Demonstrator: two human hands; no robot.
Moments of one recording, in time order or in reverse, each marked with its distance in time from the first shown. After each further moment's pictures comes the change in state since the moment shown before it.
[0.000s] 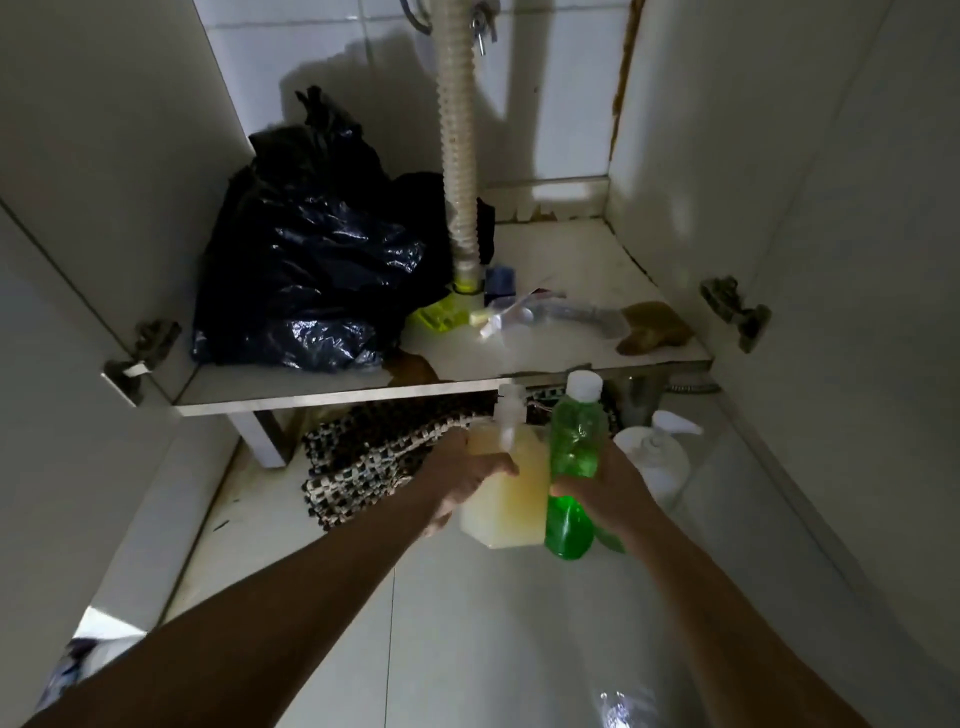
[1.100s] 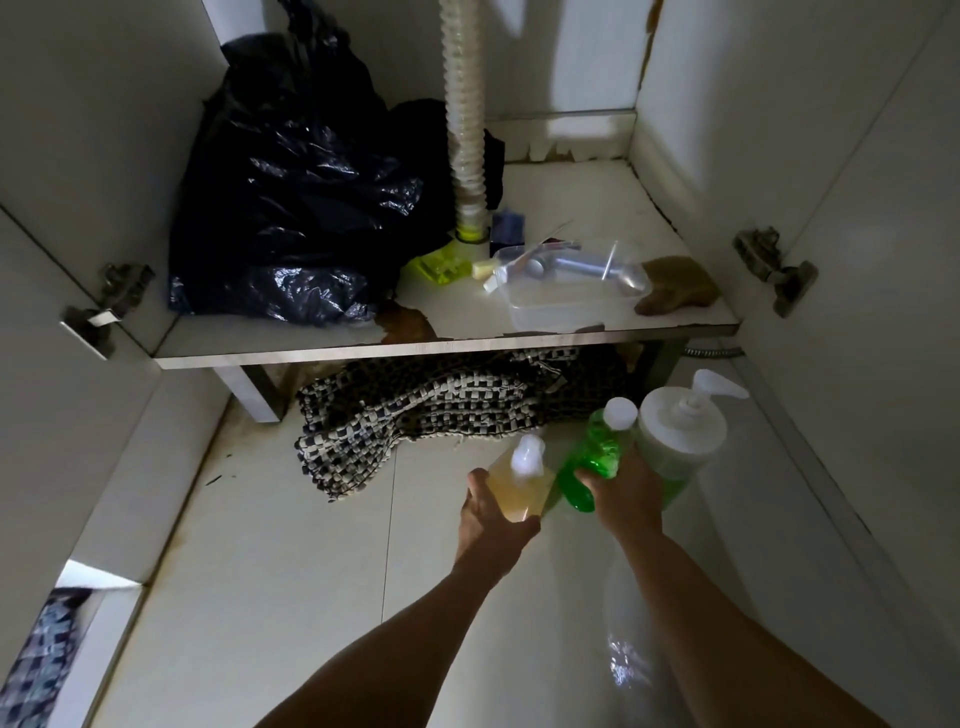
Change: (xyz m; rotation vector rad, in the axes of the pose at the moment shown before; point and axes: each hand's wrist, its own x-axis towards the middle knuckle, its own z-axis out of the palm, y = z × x) left_hand 0.012 -0.113 0.068 0.260 0.300 0.047; right_hand 0.038 0.088 0.023 -0.088 0.325 0.133
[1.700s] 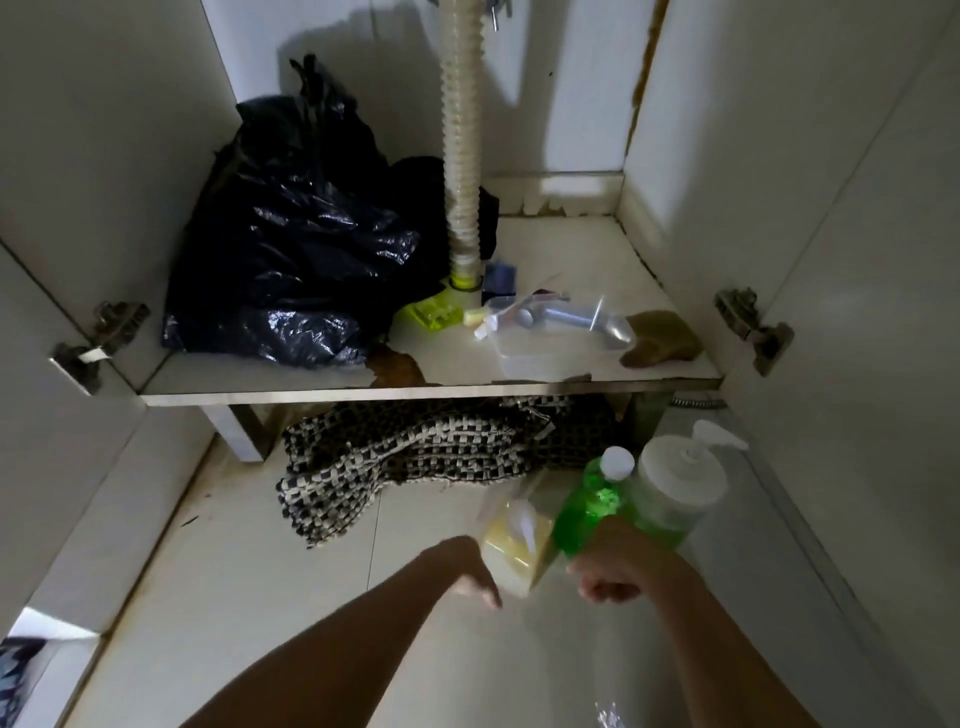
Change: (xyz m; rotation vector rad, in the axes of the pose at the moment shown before) left_hand 0.037 0.031 -0.030 0.692 -0.597 -0.280; right_hand 0.004 -0.034 -0.034 -0.623 -0.686 0.220
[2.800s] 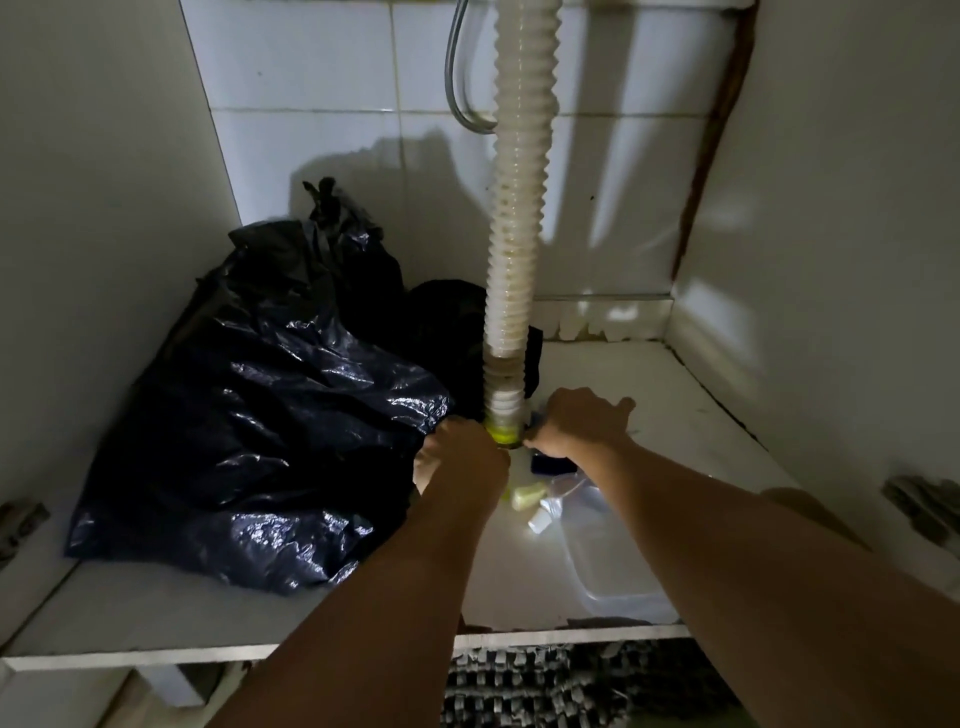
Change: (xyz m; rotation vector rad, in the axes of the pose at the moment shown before) left_hand 0.049 0.077 -0.273 -0.076 0.928 0.023; right_hand 0.114 -0.259 -0.198 -0.328 0.823 -0.238
